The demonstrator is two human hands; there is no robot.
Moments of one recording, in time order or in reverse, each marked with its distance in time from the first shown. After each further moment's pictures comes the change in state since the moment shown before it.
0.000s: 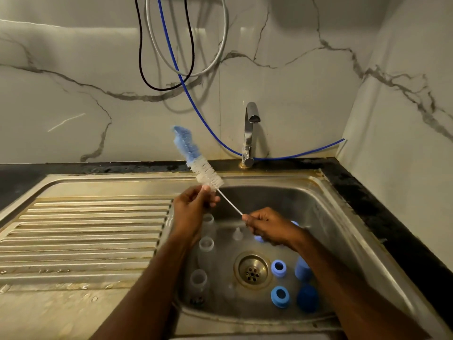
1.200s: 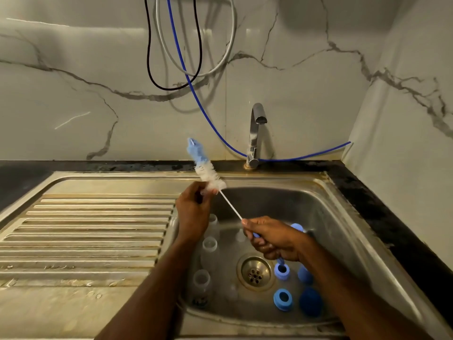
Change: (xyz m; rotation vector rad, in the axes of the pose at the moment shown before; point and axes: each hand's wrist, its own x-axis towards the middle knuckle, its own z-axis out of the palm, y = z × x) left_hand 0.007 -0.010 -0.004 0.549 0.170 0.416; right_hand -0.008 -0.009 0.009 0.310 -0.203 0.183
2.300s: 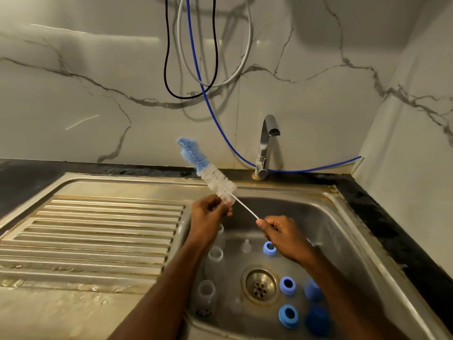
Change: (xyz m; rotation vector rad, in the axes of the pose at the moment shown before) left_hand -0.001 0.008 0.002 -0.450 -0.205 -0.274; right_hand 0.020 0.008 -0.013 -0.545 0.513 -0.462
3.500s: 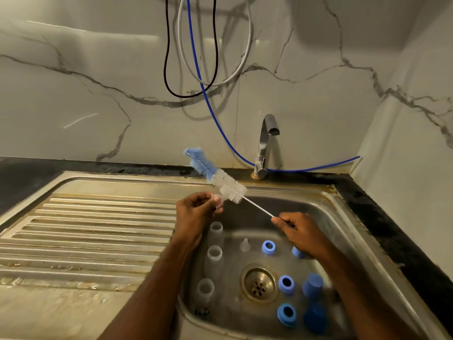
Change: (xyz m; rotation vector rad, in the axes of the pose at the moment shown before) left_hand 0.004 0.007 -0.022 -0.235 0.052 -0.103; right_hand -0.001 0.025 -0.031 -0.098 0.042 -0.036
